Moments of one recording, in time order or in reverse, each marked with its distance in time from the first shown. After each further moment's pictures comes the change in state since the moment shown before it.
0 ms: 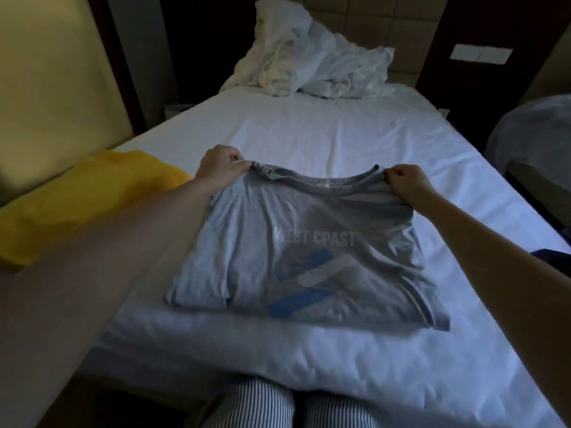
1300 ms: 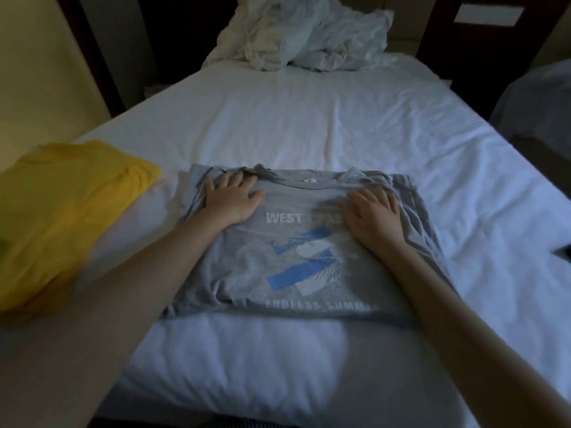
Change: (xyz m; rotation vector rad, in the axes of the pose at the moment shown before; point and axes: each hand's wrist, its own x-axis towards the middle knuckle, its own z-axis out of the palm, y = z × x) left_hand 0.007 -0.029 0.097 0.561 -0.396 -0.040; right_hand -0.036 0.025 0.090 -0.394 -0.054 -0.218
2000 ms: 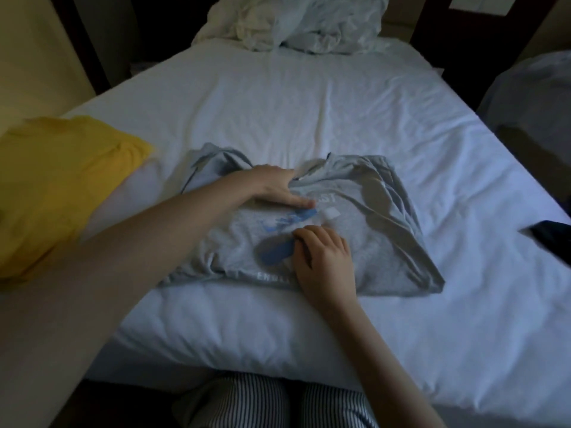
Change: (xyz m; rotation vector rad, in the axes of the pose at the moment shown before) left_hand -0.032 0.082 -0.037 0.029 -0.256 0.346; right_hand -0.117 -0.071 0.022 0.182 0.334 -0.182
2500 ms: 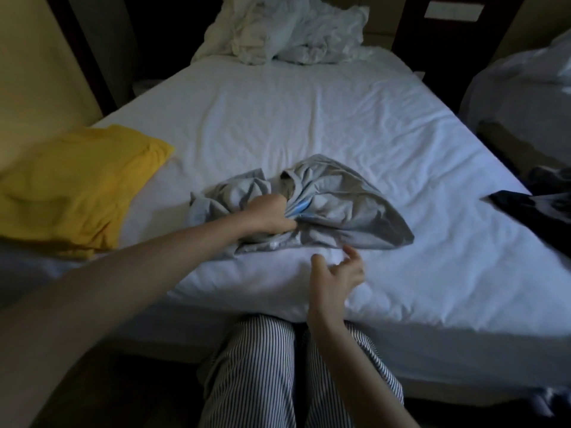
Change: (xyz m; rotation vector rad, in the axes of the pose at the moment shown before) left_hand -0.115 0.036 0.041 -0.217 0.146 -0.050; right_hand -0.071 -0.080 -0.048 0.750 0.307 1.044
